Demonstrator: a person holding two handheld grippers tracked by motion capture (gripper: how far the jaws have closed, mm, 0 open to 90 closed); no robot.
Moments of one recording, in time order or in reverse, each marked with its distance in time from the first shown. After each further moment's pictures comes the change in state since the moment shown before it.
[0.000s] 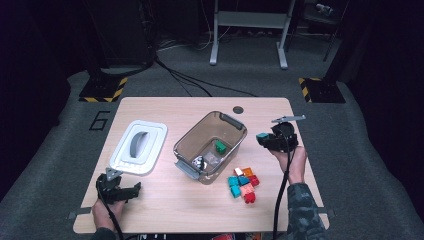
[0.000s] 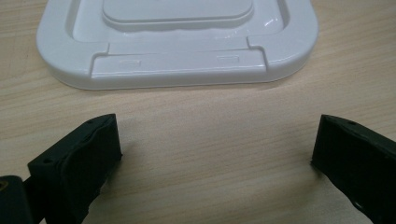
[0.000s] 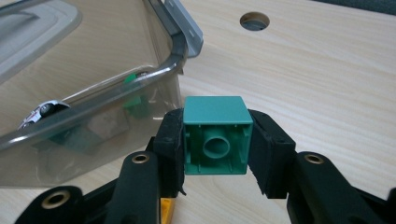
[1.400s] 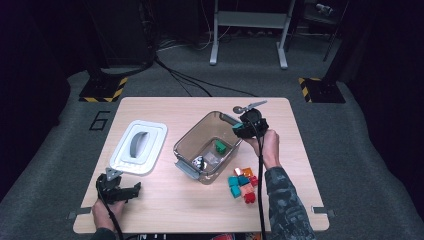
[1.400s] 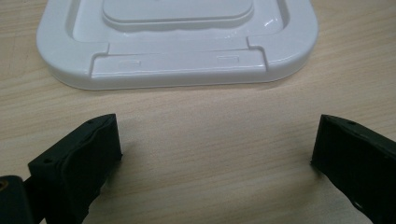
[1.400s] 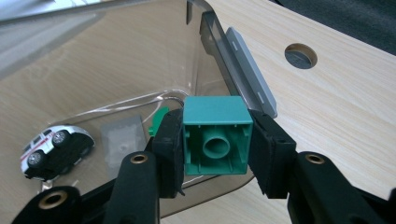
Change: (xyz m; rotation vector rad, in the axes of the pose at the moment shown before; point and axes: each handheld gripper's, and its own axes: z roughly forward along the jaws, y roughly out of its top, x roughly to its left) left arm 0.000 0.000 0.000 0.000 0.000 0.001; right arm 0.054 0.055 0.053 0.071 0.010 -0.173
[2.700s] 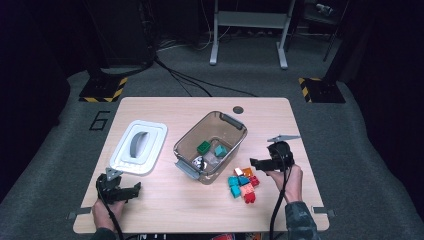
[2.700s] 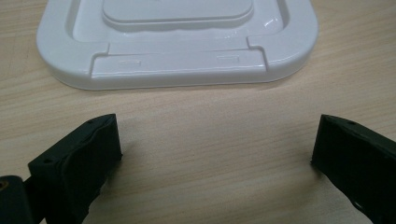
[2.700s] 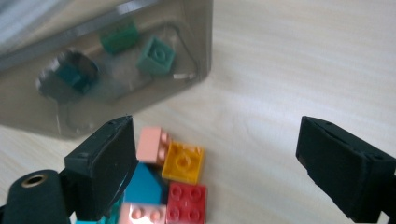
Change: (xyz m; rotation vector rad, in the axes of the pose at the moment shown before) left arm 0.000 0.000 0.000 0.000 0.000 0.001; right arm -0.014 -0.114 -0.039 -0.016 0.046 0.193
